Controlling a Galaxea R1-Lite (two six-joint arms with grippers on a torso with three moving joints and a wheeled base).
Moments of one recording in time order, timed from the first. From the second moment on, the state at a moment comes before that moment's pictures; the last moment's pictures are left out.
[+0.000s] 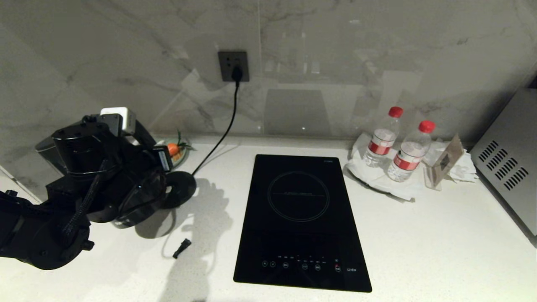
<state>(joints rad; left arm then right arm) -0.26 1.70 -0.71 -0.99 0.35 -0.02 0.00 0.00 0.00 0.00 0.00 0.00</state>
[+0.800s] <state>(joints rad) -0.27 1.63 -0.60 -0.99 0.36 -0.04 0.00 0.00 0.00 0.00 0.00 0.00</state>
